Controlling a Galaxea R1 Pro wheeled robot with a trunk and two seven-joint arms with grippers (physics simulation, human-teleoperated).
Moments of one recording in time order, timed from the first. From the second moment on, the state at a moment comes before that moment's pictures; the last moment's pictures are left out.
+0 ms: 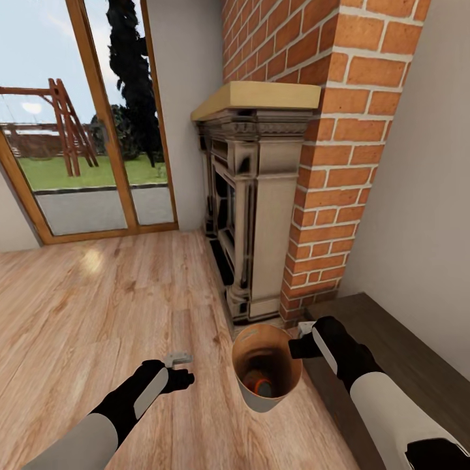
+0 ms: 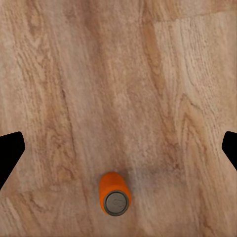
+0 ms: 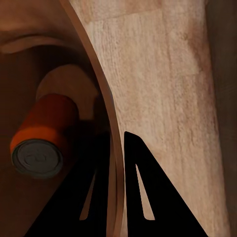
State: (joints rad) left arm -0.63 0.05 -0.43 -0.64 0.65 0.61 0.25; right arm -0.78 -0.04 0.13 -0.69 -0.06 0.95 0.17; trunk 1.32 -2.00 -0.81
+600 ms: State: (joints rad) left arm -0.63 0.05 -0.43 -0.64 0.65 0.61 0.25; right arm -0.78 -0.04 0.13 -0.69 -0.06 0.95 0.17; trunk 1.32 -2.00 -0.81
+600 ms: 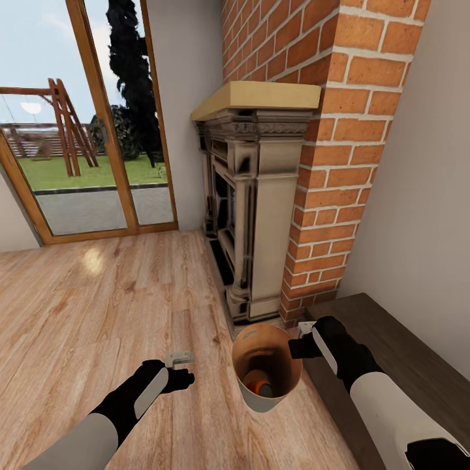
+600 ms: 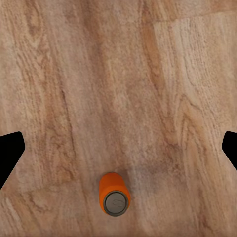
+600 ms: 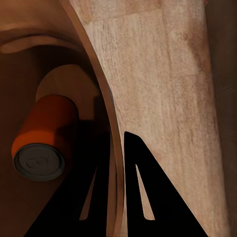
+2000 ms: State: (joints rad) left arm -0.63 -0.05 -0.43 -0.36 0.64 0.47 0.25; right arm -0.78 -0.02 0.13 -0.69 -0.05 1.04 0.16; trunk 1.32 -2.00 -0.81
